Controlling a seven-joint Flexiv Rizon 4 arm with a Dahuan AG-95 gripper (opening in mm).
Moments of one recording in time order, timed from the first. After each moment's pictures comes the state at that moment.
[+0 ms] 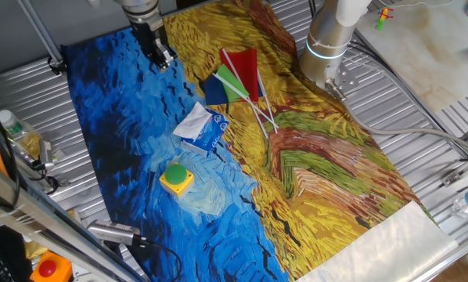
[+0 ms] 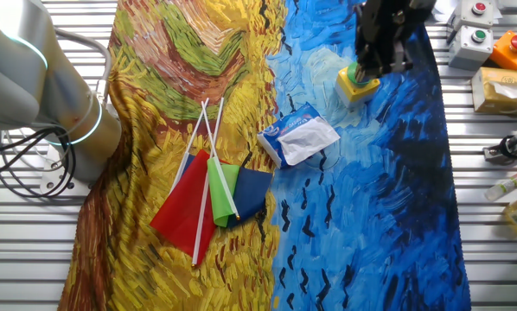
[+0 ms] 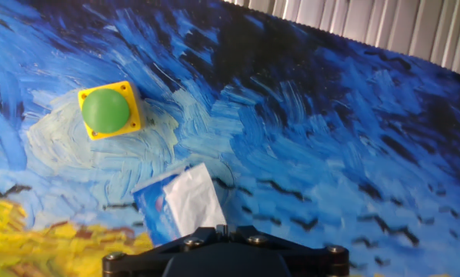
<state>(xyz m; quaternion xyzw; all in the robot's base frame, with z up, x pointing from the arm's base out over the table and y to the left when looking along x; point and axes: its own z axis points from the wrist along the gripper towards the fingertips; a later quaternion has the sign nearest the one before) 0.516 -0.013 0.314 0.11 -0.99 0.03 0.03</state>
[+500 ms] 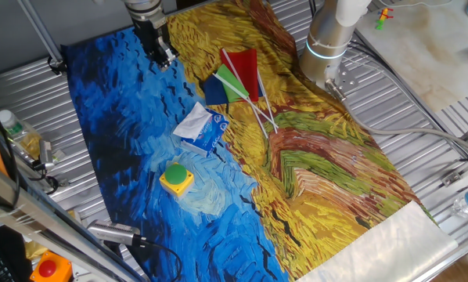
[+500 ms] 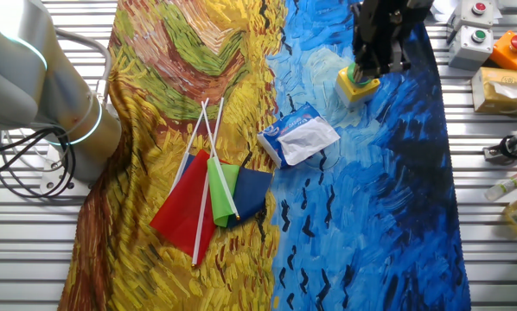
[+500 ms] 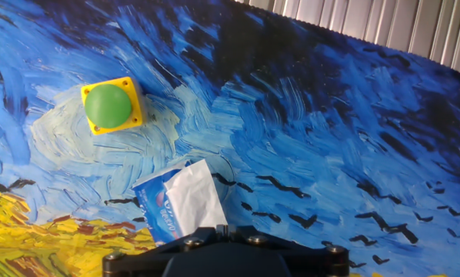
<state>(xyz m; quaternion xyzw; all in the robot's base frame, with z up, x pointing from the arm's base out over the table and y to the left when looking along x) 0.513 -0.014 0.313 0.11 -0.99 0.03 0.02</state>
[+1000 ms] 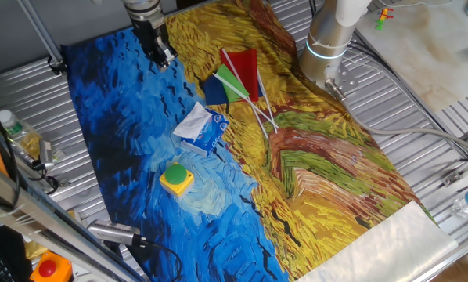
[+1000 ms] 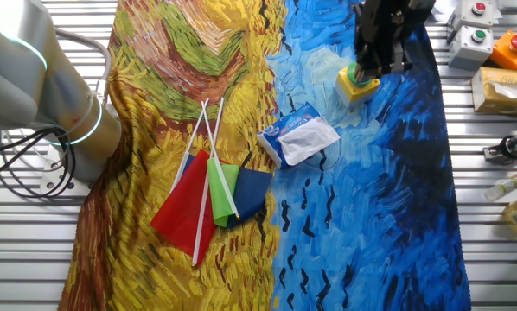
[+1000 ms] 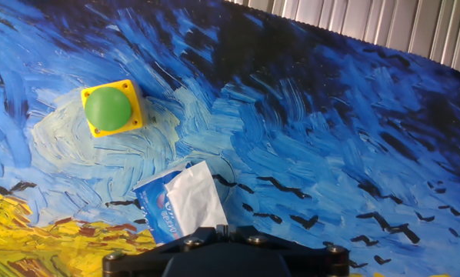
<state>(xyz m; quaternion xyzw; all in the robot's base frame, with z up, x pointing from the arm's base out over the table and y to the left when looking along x) 0.514 -0.014 0.314 0.11 -0.99 0.03 0.02</state>
